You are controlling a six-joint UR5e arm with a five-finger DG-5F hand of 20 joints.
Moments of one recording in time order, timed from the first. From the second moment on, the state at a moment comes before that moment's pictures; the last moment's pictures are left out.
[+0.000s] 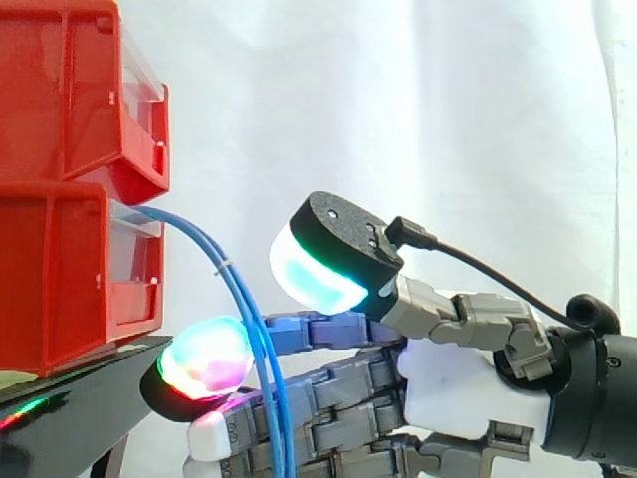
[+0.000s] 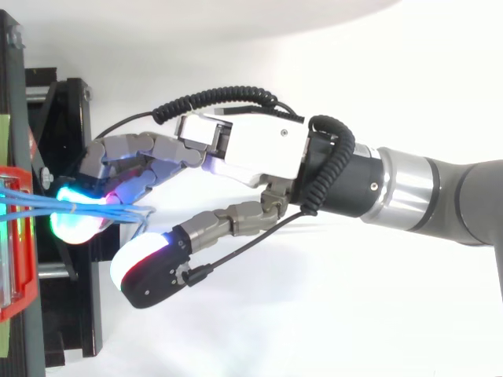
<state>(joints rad) 0.18 -2.44 -1.19 -2.48 -1.21 -0.20</state>
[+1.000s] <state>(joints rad) 0.17 -2.41 -1.16 -2.59 -1.22 -0.20</state>
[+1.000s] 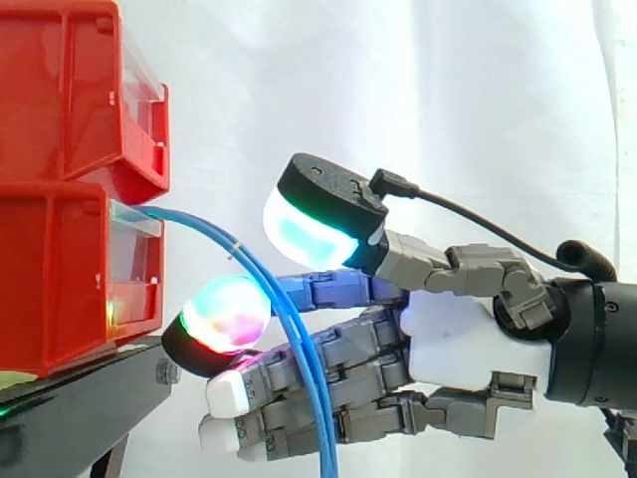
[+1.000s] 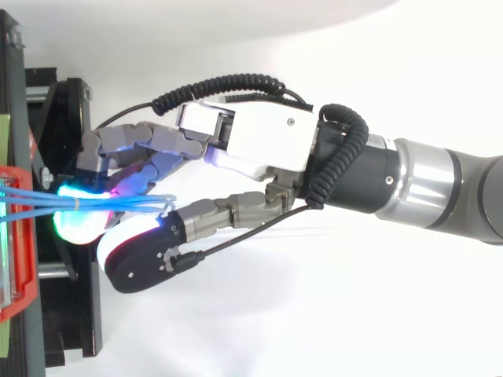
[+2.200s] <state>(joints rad) 0.16 -2.34 -1.10 -2.79 -1.22 -0.21</state>
